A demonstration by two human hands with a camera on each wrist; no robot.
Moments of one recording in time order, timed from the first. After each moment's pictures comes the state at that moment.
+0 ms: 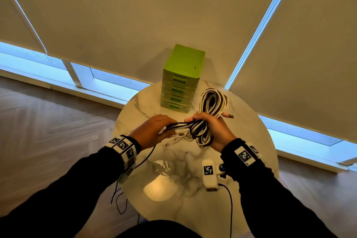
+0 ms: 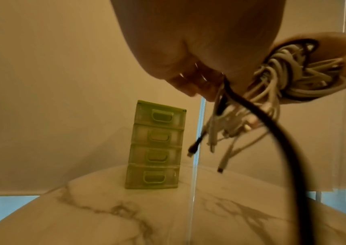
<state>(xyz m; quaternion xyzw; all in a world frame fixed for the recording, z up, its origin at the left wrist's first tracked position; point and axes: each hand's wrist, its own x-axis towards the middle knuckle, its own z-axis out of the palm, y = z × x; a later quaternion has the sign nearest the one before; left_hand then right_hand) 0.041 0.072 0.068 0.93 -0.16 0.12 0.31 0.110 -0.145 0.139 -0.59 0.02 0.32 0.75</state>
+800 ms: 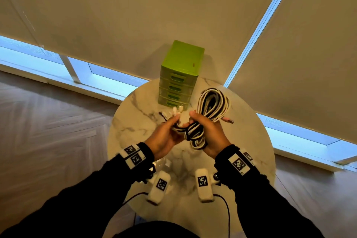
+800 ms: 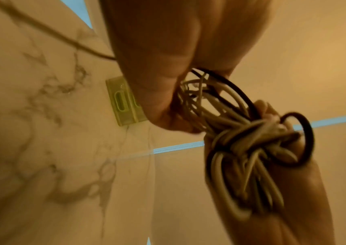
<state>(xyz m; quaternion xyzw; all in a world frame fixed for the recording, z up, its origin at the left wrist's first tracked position) 0.043 -0.008 0.097 0.43 0.19 -0.09 0.88 0.090 -0.141 0.146 -0.59 0.01 0.27 0.76</state>
